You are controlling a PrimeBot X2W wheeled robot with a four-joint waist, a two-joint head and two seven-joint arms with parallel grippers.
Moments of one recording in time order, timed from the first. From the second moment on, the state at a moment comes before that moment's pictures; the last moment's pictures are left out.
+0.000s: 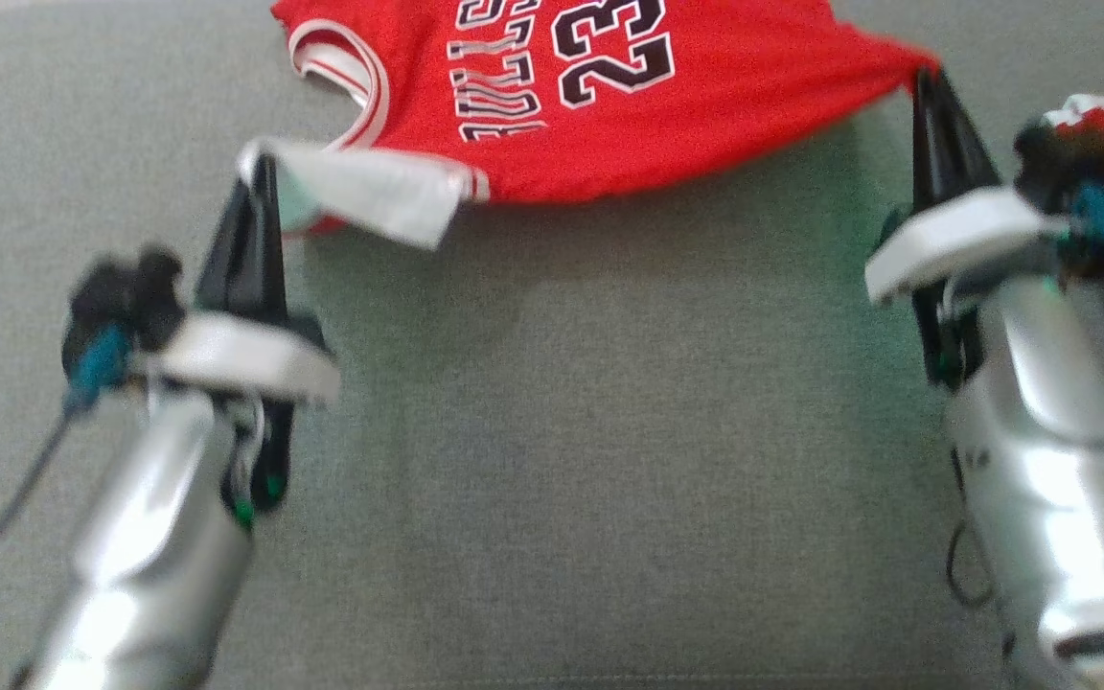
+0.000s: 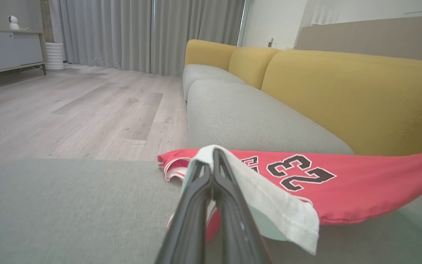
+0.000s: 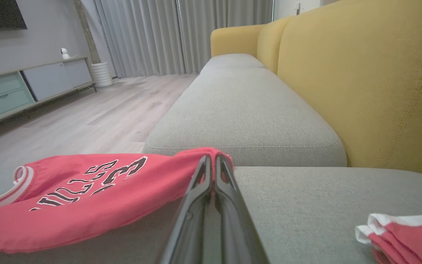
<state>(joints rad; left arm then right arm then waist) -0.61 0.27 -0.48 0.49 -0.63 0.02 -0.25 -0.76 -0.07 -0.01 0.83 0.06 0.12 -0.25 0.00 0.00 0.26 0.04</state>
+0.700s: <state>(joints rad) 0.22 0.45 -0.44 -0.31 -0.60 0.31 -0.15 0.10 -0.04 -0.06 0.15 0.21 0.12 -0.17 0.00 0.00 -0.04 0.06</state>
